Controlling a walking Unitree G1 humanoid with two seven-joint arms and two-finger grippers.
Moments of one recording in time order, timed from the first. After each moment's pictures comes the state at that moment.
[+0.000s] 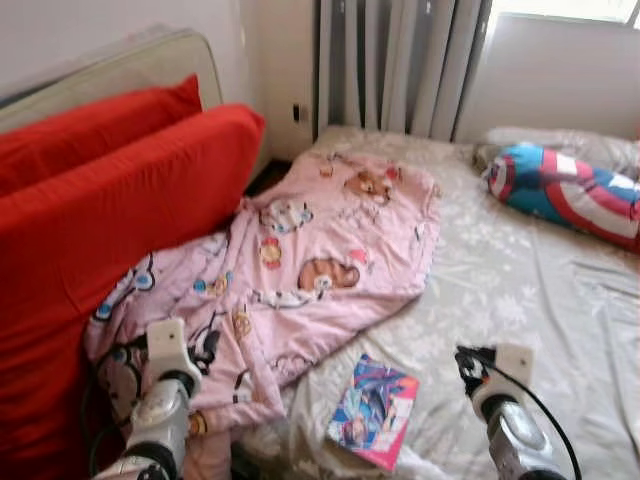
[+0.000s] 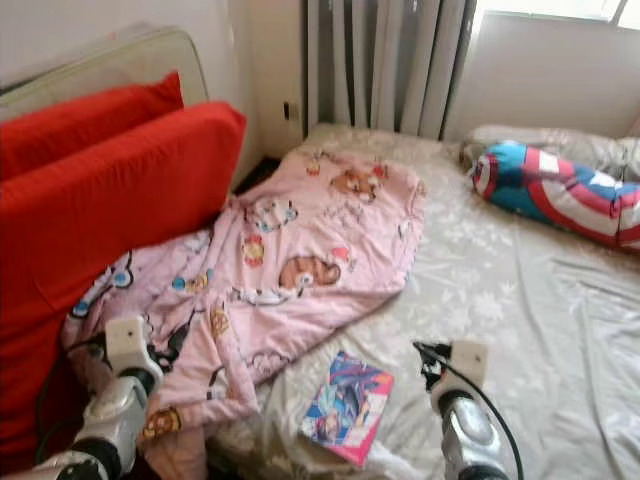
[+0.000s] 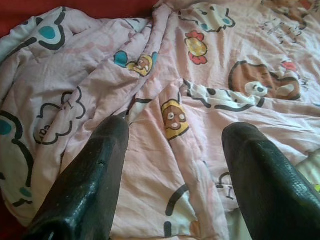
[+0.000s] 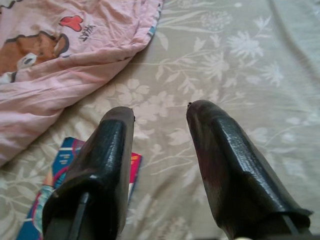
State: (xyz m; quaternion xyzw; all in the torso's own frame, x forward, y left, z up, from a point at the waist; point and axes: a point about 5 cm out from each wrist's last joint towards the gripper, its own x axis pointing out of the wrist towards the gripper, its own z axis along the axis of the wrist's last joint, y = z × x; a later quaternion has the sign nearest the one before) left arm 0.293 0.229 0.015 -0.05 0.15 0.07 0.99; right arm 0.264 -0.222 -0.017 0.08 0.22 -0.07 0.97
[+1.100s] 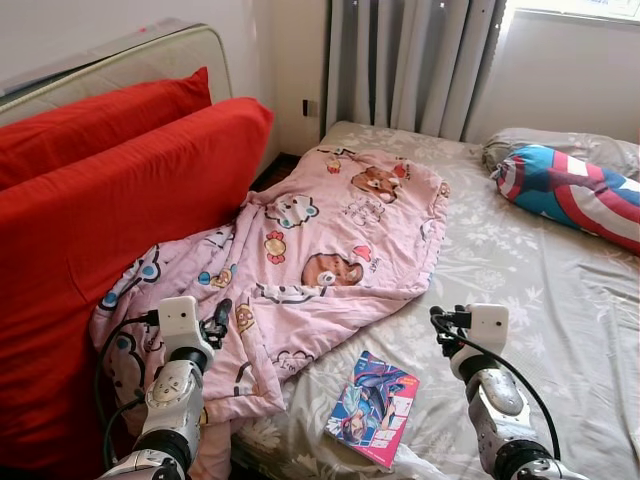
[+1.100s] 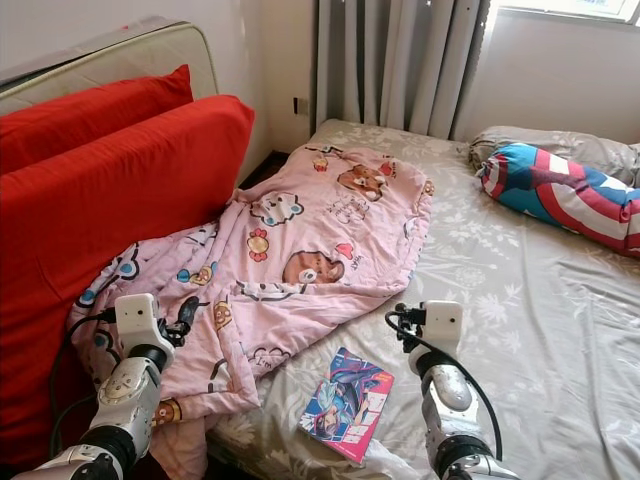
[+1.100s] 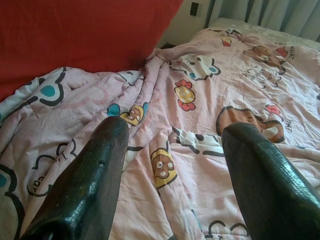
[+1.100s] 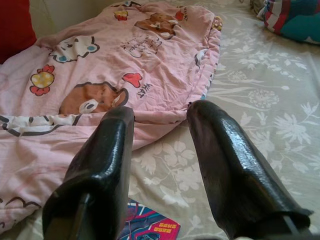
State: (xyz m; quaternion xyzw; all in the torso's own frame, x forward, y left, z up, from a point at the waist) left arm 0.311 0.212 0.042 -0.03 0.05 0.05 1.00; right arm 0.302 -0.186 0.020 0.04 0.12 0.01 0.99
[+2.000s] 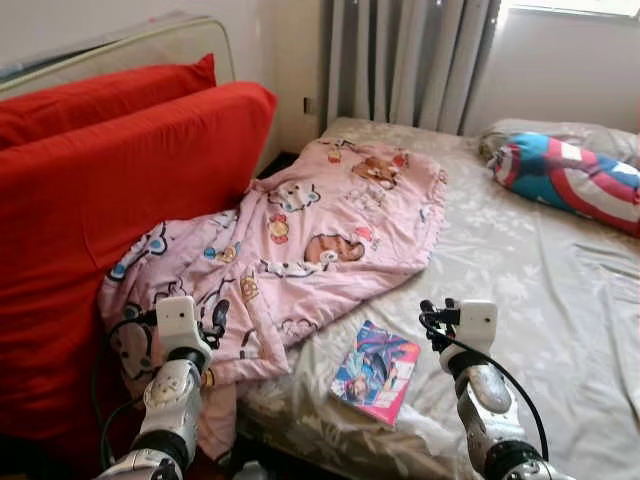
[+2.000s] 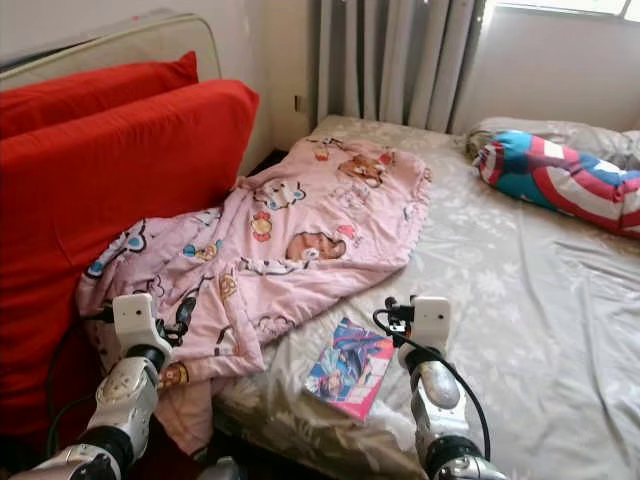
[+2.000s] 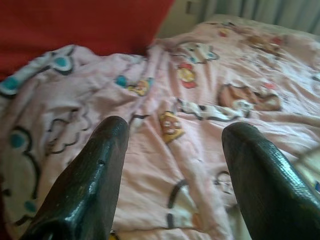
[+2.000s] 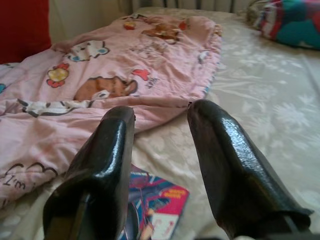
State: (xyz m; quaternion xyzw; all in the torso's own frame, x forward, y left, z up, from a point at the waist) left arm 0.311 0.214 0.043 -0.03 0.06 0.06 1.00; right arm 0.305 -0.170 0.027 0.04 0.08 0.02 1.00
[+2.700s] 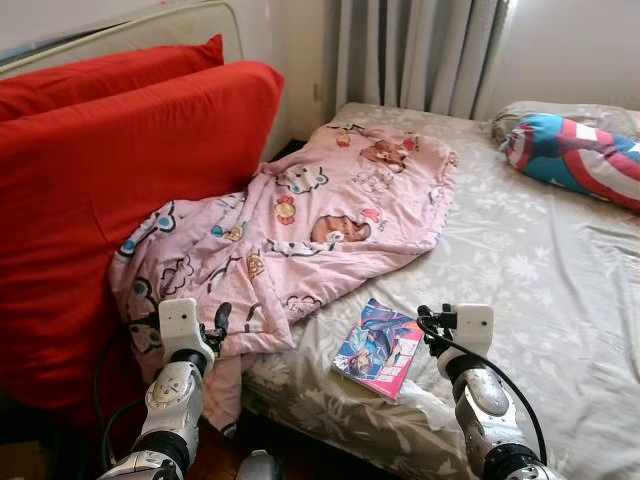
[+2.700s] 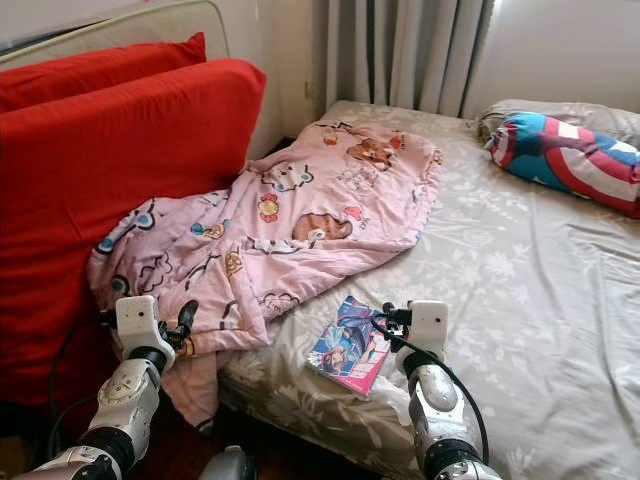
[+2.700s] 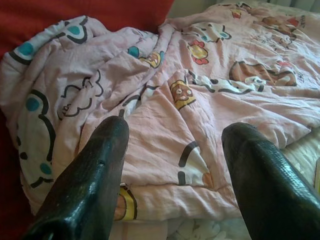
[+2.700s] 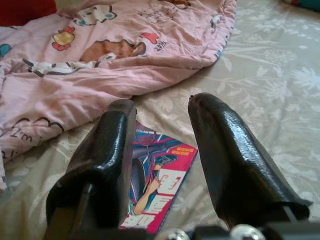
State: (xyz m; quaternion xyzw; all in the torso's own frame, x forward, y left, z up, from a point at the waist) left arm 0.311 0.210 0.040 -0.03 0.07 0.05 1.00; right arm 0.302 -0.173 0.022 0.04 0.10 0.02 0.99
